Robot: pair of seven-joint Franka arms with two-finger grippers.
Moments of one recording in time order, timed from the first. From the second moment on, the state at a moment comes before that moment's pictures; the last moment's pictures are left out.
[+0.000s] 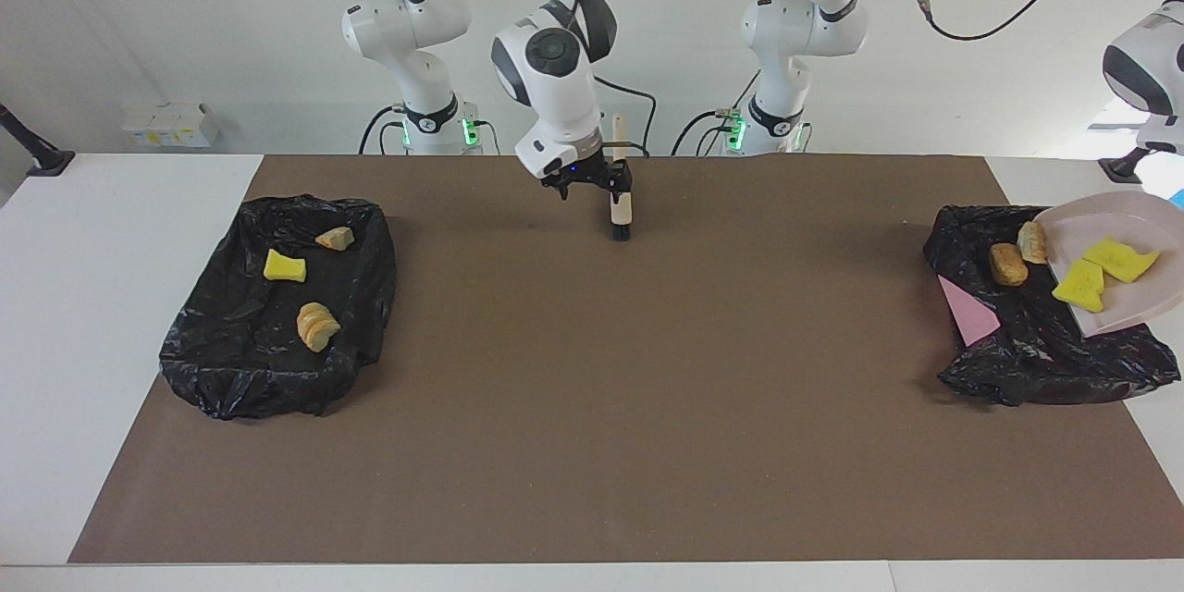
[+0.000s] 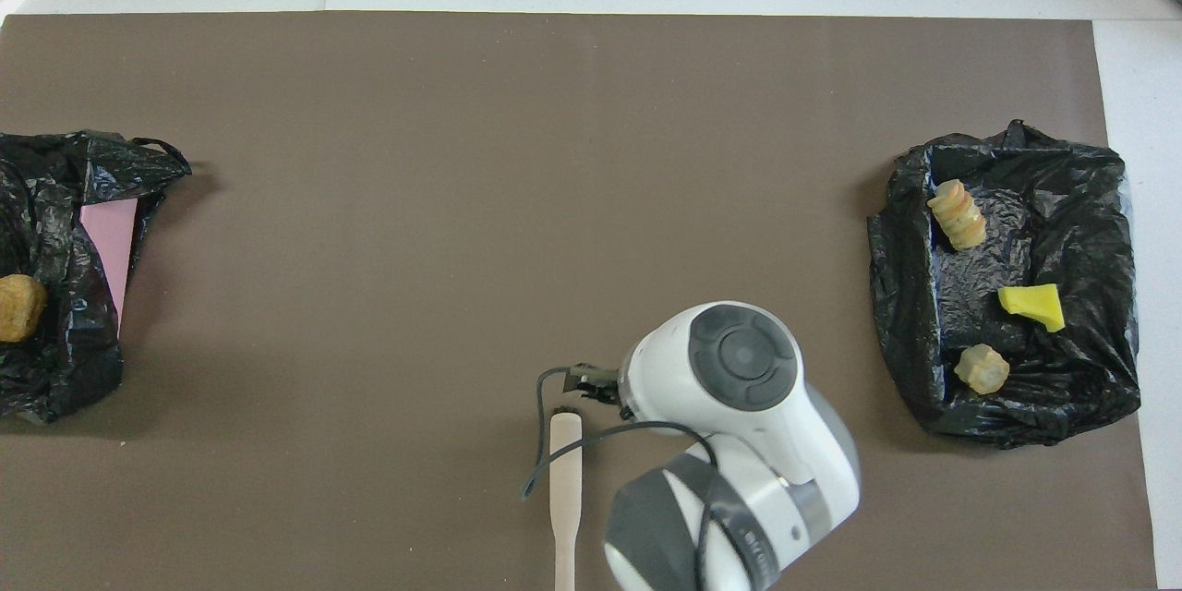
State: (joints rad) left arm -0.18 0.21 0.65 -1.67 0.77 2.19 1.77; right arm 0.32 0.02 0.25 -2.07 0.19 2.09 0.72
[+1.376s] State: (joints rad) left arm -0.29 0.18 0.42 -1.57 0.78 1.70 1.49; right arm -0.11 -0.07 0.21 -1.56 0.01 1.51 0.30
